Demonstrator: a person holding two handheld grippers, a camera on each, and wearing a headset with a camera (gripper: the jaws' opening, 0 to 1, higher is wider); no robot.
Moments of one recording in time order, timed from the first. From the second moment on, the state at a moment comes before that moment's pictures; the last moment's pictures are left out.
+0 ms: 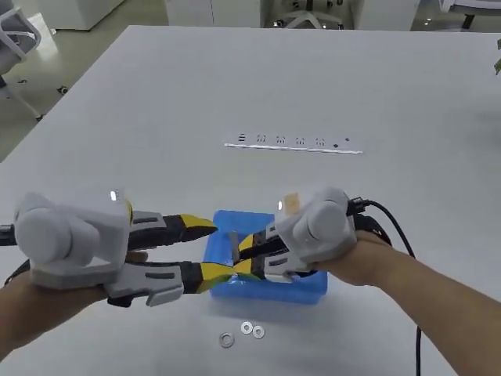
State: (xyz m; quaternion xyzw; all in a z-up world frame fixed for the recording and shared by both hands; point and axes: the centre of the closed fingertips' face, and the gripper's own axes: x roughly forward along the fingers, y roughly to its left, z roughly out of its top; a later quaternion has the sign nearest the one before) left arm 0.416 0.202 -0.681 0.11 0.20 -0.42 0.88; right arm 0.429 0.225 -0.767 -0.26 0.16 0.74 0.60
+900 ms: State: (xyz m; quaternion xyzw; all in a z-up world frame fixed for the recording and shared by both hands) left arm 0.436 0.190 -0.692 0.15 0.20 -0.46 0.85; right arm 0.428 0.223 -0.769 -0.27 0.15 0.74 0.59
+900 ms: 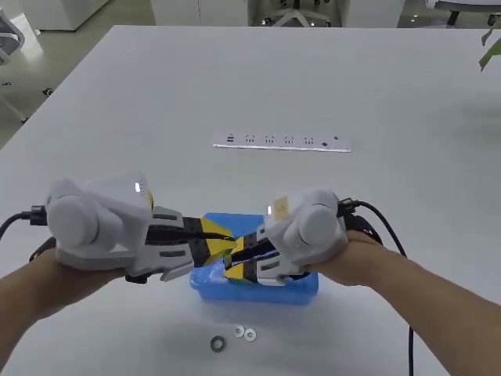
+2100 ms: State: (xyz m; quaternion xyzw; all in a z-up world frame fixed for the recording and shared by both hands) left arm 0.431 0.181 -0.674 0.16 0.19 -0.47 0.85; right arm 0.437 0.198 -0.738 -0.24 0.18 0.69 0.65
